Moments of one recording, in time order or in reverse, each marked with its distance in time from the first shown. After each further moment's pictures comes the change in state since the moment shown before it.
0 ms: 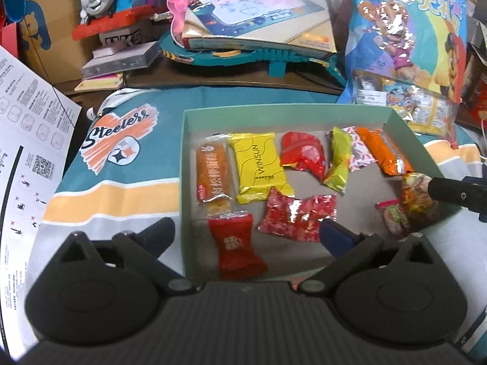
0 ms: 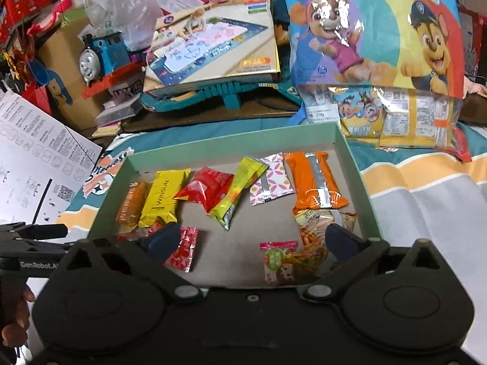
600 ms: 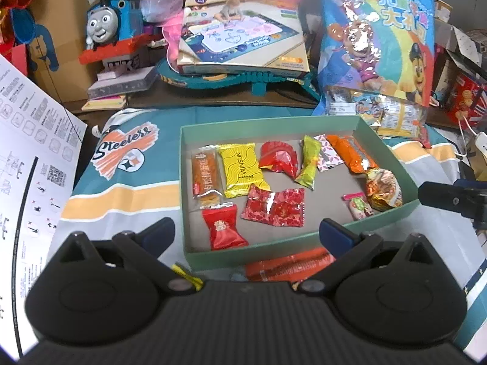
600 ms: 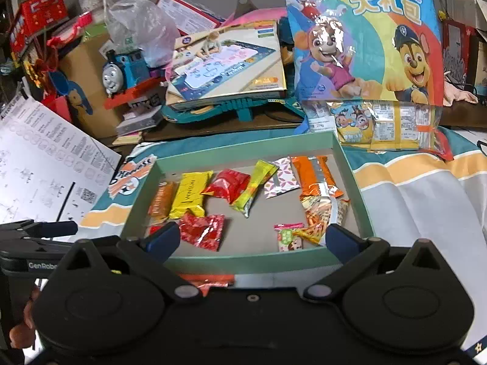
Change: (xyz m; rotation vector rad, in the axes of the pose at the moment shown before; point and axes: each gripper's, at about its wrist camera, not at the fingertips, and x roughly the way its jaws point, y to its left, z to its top) left arm -0.078 -0.015 -0.027 0.033 -0.079 -0.018; right arm -0.081 0.020 -0.025 -0.002 -0.059 0.025
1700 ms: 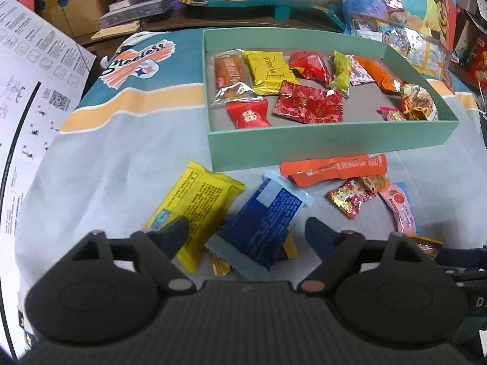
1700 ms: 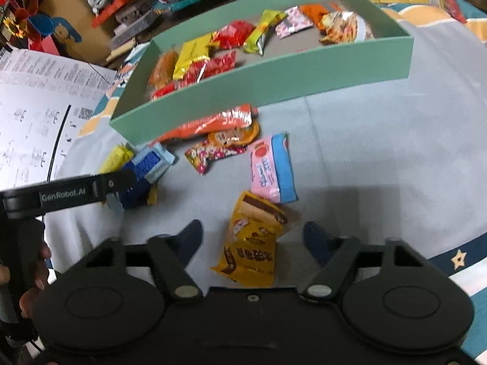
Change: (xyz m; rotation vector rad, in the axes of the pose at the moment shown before) left arm 0.047 0.028 -0.088 -0.024 0.182 0.034; right arm 0.050 0.026 -0.136 0.115 0.347 0.024
